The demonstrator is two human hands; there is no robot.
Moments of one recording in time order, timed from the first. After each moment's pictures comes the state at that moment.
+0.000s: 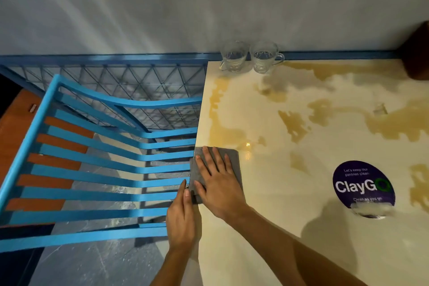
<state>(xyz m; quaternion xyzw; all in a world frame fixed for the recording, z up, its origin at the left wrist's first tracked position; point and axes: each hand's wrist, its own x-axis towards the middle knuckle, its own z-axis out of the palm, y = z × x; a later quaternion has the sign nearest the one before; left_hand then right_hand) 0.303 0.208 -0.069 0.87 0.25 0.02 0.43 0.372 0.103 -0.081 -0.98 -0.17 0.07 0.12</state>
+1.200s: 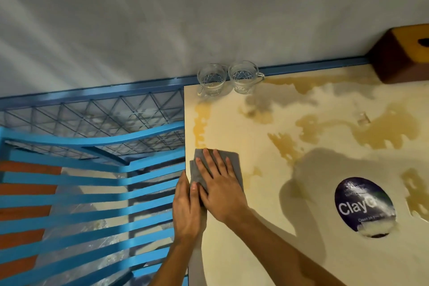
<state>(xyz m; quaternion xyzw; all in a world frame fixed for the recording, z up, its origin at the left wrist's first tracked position) 0.436 0.204 -0.073 0.87 0.09 -0.03 0.48 0.458 0.094 -0.080 -0.99 -0.06 0.08 0.13</state>
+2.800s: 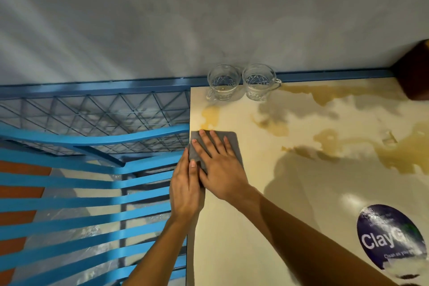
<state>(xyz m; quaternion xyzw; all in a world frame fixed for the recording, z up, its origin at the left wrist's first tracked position) 0.520 0.201 -0.083 0.88 0.05 0.00 0.48 0.546 0.083 -0.085 -0.99 -0.12 0.06 0.10</state>
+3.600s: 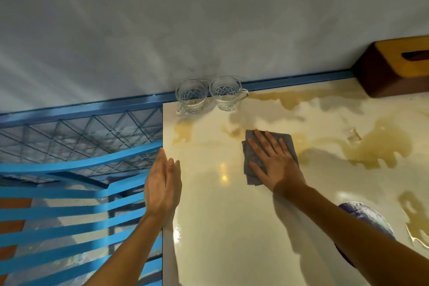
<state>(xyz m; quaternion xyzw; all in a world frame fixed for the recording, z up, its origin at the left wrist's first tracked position) 0.553 0.187 -0.075 0.90 0.04 -0.01 0.43 0.514 -0.102 -0.083 -1.00 -0.01 0.05 0.07</state>
